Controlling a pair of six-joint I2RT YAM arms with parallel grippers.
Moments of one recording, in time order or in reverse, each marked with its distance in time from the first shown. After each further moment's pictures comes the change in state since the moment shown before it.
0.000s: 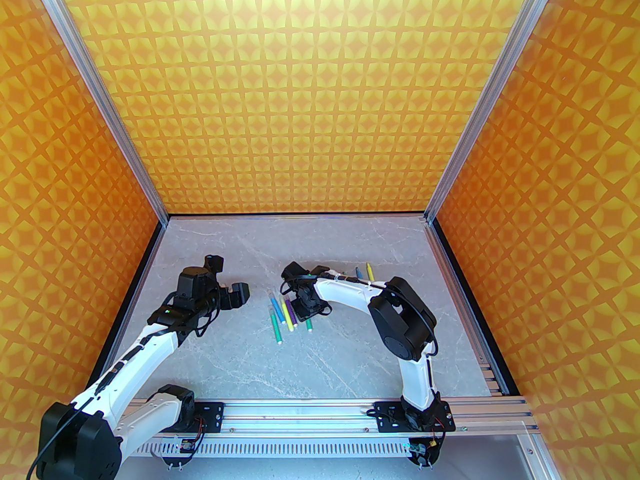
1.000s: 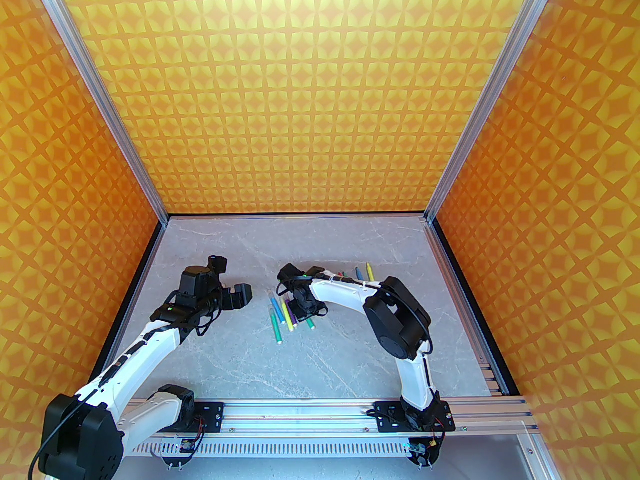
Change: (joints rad) left arm 0.000 0.034 0.002 0.025 0.100 -0.014; right arm 0.010 0.003 -0.014 0.033 0.028 0.034
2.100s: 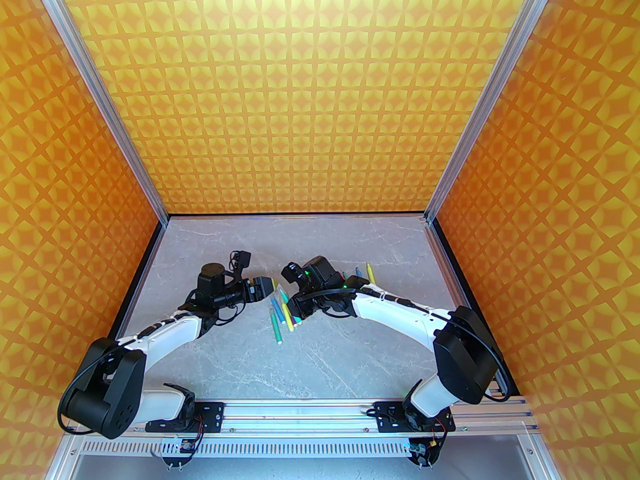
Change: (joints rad) left arm -0.098 0.285 -0.079 0.675 0.419 -0.352; right arm -0.042 -0.424 -0.288 0.385 -0.432 -0.115
